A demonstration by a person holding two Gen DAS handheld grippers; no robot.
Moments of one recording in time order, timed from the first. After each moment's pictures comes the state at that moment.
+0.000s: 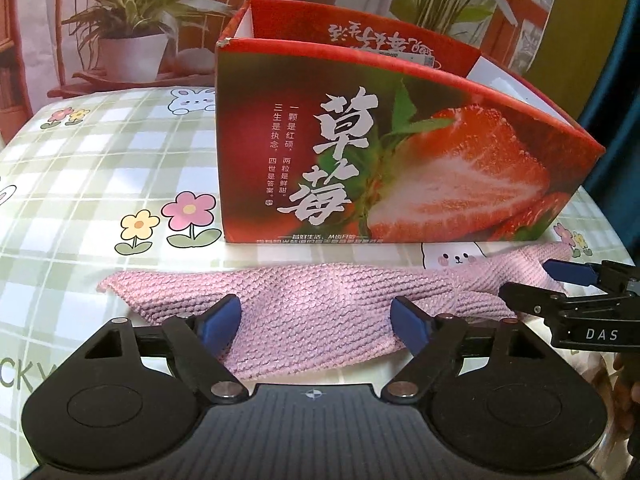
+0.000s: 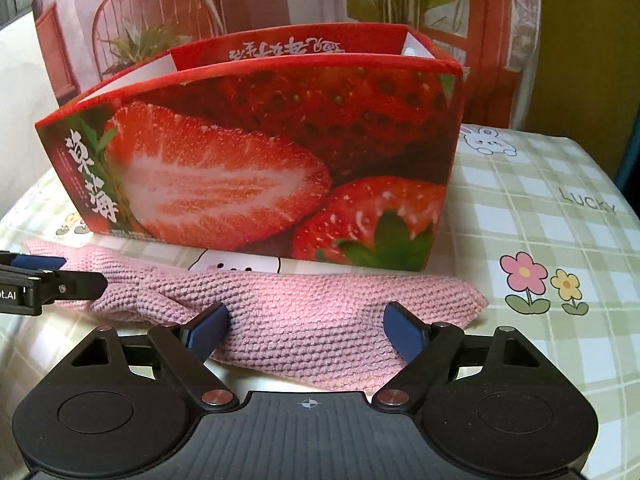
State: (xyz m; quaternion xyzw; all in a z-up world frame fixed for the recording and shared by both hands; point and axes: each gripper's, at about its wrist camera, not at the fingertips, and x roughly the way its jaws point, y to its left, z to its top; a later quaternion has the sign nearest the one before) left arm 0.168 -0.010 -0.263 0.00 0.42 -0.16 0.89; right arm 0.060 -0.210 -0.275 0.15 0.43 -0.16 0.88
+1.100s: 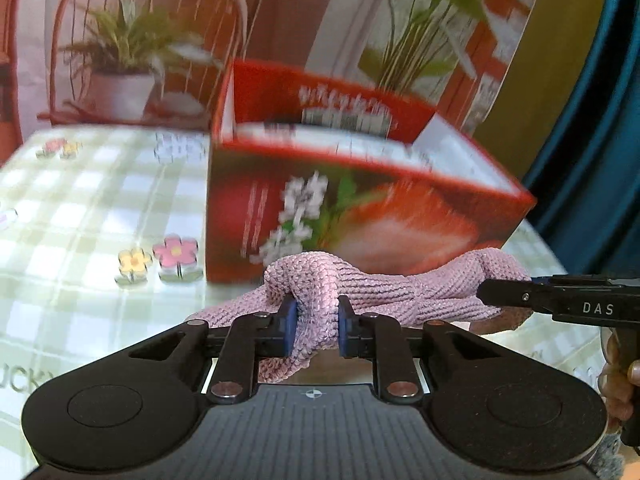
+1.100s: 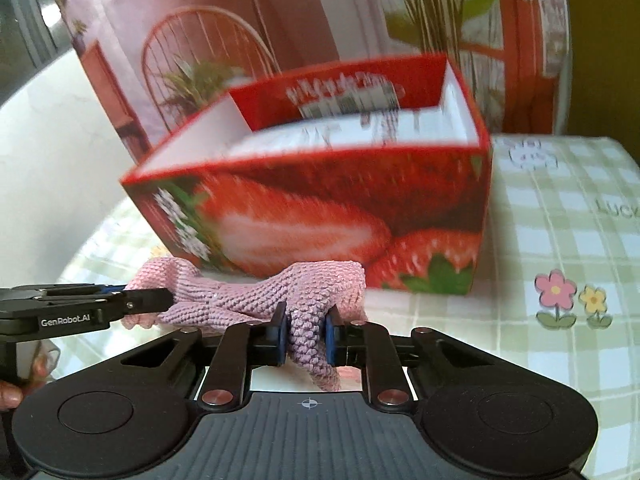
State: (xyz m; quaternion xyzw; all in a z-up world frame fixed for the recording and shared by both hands) left arm 0.142 0.000 -0.214 -0.05 0.36 -0.20 0.91; right arm 0.050 -0.213 -0.218 0.22 0.39 -0.07 0.89
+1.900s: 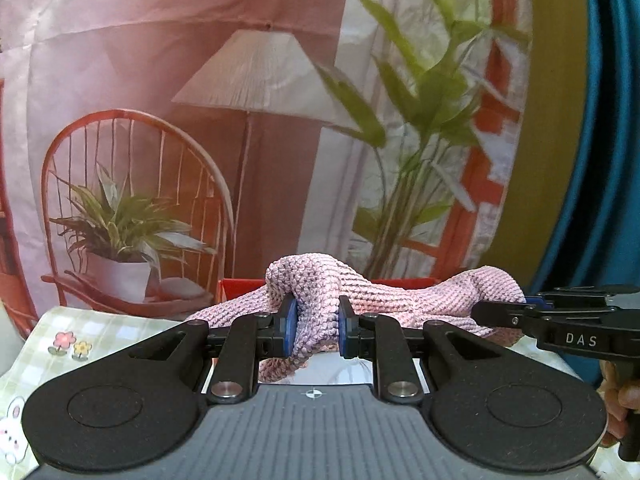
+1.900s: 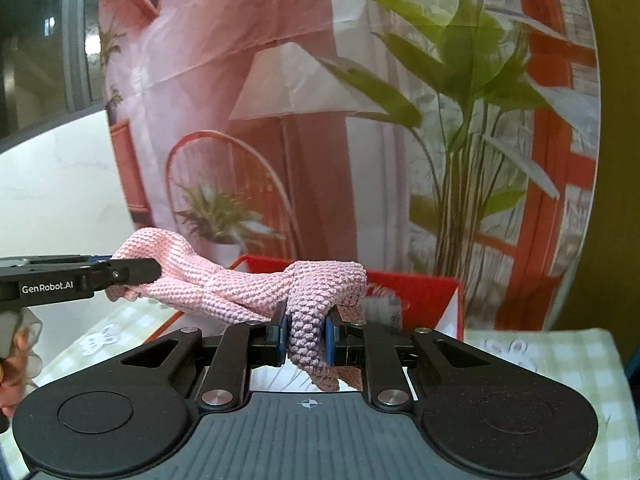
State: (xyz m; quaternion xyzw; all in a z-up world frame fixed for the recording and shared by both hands) left arm 0.217 -0.042 -0.103 -0.01 0.21 -0.18 0.96; right arm 0.122 -0.257 -0.112 0.12 0.27 -0.08 0.95
